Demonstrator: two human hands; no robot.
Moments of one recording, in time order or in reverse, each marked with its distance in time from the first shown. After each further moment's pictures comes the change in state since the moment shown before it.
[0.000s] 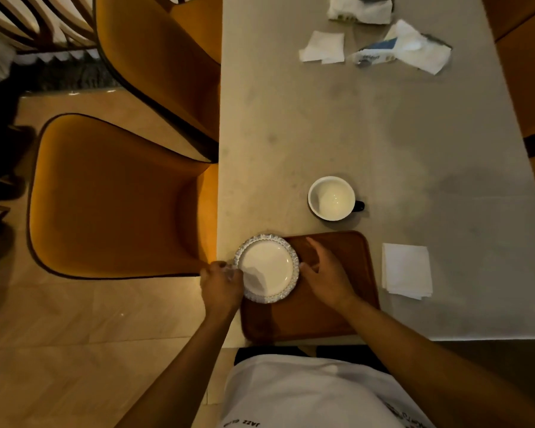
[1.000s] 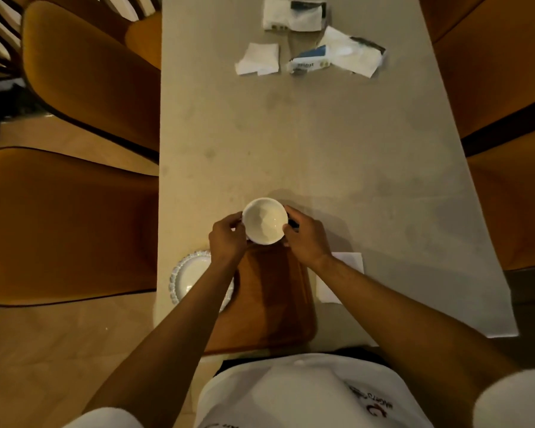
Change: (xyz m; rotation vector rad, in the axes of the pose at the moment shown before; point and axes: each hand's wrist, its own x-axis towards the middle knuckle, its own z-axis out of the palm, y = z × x) left_hand 0.013 0.168 0.098 -0.325 -0.125 0.160; right_hand 0.058 -0.002 -0.132 0.102 0.121 -0.121
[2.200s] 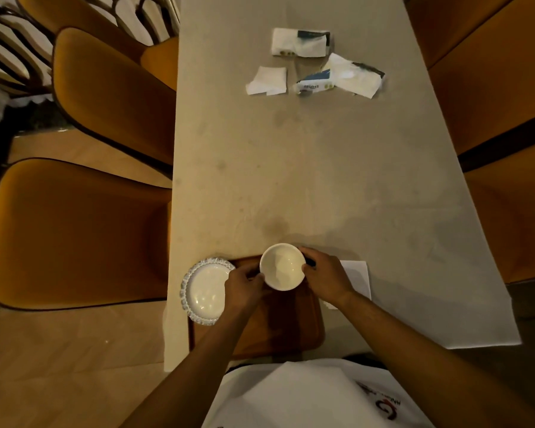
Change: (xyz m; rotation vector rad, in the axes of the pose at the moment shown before) left_hand -0.076 -0.036 -0.007 0.045 -0.110 -0.043; right_hand -0.053 0.024 -0.008 -0.179 -0.122 0.058
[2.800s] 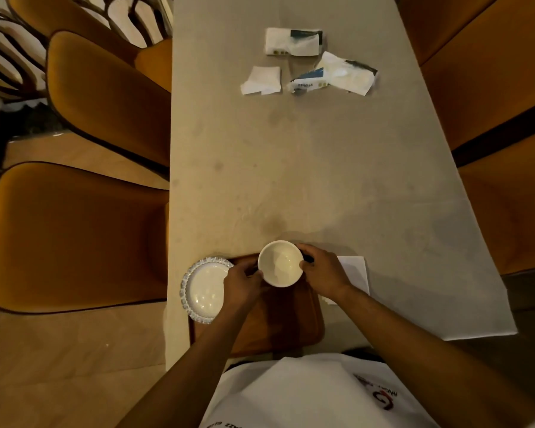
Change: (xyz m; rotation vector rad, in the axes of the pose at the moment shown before) left_hand 0.004 -0.003 -0.003 0.043 -0.023 -0.012; right_hand 0.000 -0.001 0.001 0.033 -0.004 0.027
